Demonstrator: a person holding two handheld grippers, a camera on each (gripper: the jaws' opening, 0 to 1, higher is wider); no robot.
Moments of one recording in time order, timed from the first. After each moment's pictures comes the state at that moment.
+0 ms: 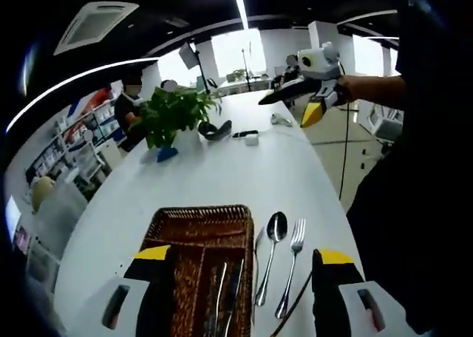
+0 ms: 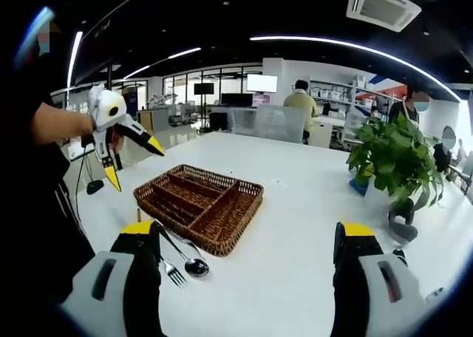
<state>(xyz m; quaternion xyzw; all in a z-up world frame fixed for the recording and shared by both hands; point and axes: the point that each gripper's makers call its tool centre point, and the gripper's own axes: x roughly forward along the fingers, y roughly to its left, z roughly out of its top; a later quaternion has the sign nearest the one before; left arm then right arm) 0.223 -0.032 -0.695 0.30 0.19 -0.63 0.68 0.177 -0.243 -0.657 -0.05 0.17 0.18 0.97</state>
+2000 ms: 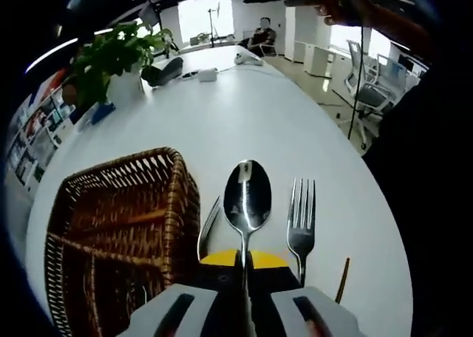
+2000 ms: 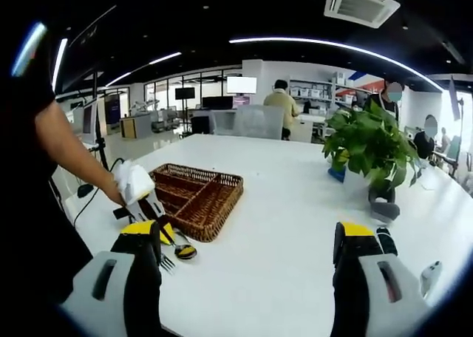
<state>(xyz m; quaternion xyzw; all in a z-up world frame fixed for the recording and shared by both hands) 0.201 -0.094 -0.872 0.36 0.27 -0.67 0.59 0.145 -0.283 -0.671 -0.03 0.17 0.13 0.98</state>
